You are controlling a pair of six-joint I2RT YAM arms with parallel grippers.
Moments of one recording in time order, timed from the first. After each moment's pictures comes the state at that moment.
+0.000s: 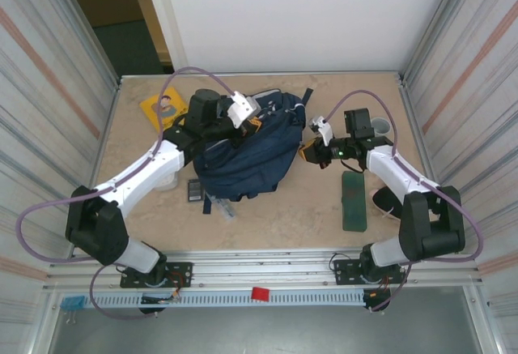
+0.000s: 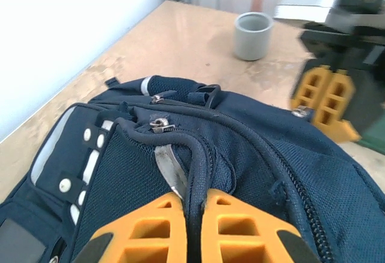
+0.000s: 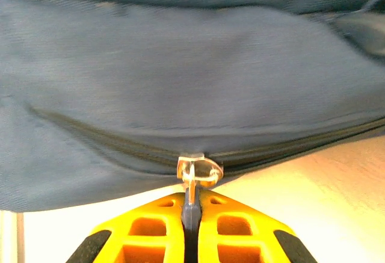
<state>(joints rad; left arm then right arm) -0.55 1.48 1.20 -0.18 0.36 0.30 0.21 1.42 0.93 -0.39 -0.82 -0.37</state>
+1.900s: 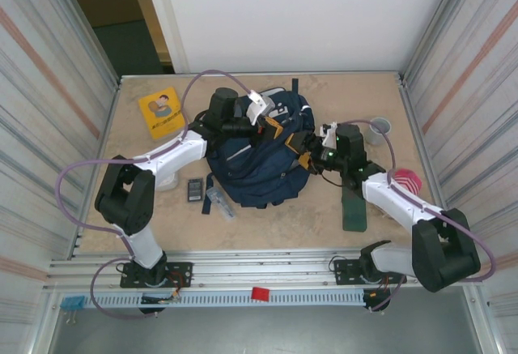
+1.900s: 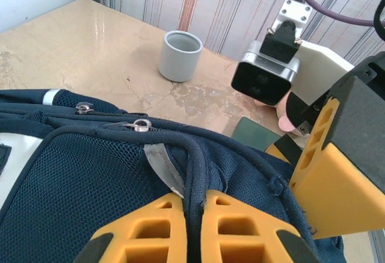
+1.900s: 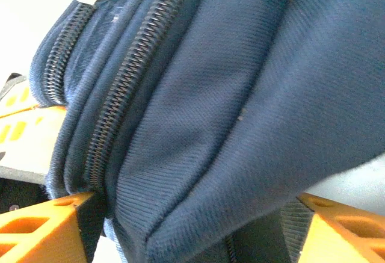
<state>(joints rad) -0.56 1.73 1.27 0.02 0.72 0.07 0.38 1.24 0.65 0.14 -0.54 1.16</state>
